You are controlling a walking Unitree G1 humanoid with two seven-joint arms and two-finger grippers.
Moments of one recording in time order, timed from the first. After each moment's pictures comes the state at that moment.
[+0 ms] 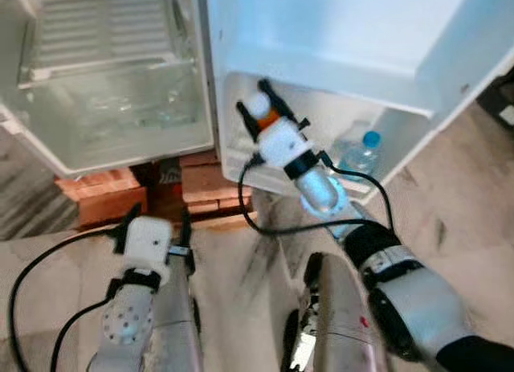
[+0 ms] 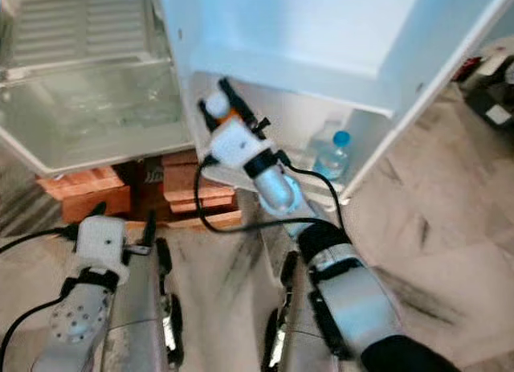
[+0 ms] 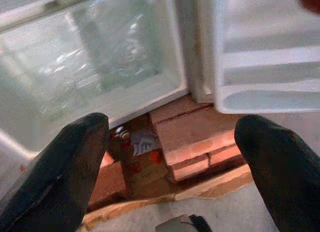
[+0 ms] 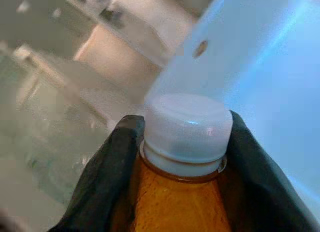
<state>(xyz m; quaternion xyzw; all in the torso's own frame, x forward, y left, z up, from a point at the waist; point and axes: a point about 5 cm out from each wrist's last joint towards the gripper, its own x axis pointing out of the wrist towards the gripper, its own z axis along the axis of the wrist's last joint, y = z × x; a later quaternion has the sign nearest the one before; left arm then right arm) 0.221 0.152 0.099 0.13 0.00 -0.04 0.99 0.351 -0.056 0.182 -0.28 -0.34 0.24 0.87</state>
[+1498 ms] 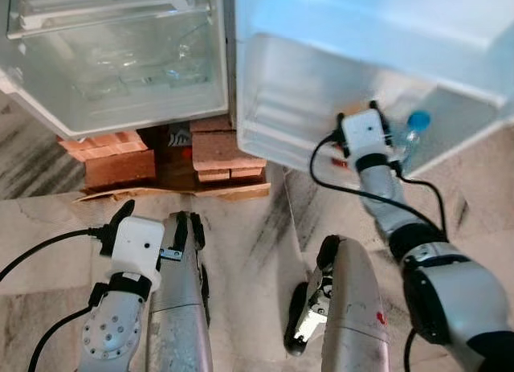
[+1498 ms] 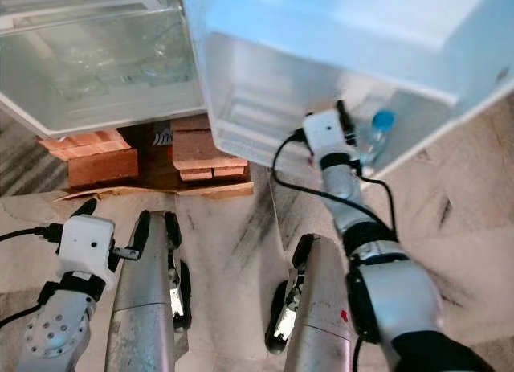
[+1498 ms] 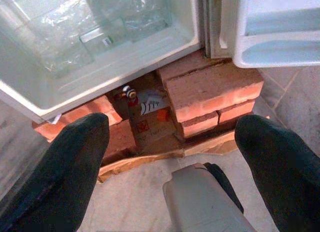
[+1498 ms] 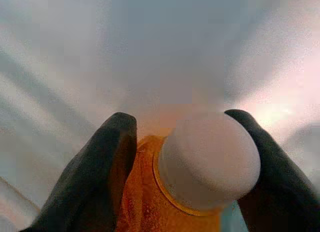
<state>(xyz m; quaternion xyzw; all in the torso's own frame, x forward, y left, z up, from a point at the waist) 0.202 0.163 0.123 0.15 0.01 -0.03 0.99 0.384 -0.175 0.154 -0.25 -0.10 -0.03 0.96</state>
